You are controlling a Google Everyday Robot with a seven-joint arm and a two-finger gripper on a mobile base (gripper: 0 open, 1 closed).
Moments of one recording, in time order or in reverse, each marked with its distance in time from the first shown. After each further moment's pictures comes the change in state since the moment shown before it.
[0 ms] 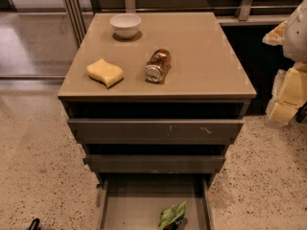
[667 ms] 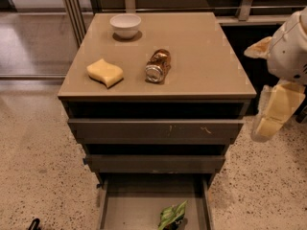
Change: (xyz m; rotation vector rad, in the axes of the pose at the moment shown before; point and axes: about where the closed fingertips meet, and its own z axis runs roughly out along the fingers) arm -0.018 0.019 0.024 -0.039 -0.089 -0.078
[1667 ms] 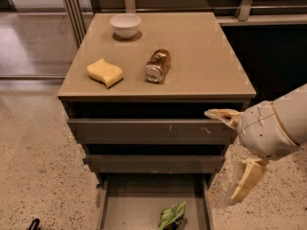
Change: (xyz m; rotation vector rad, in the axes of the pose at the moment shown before) arm -0.017 0.096 0.103 -0.181 -0.401 -0.134
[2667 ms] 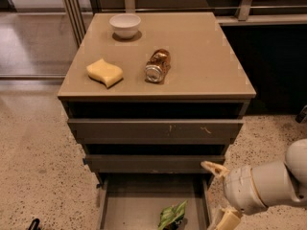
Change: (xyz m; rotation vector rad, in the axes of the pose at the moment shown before) arm 0.082 0.055 0.124 -0.021 -0.140 0.263
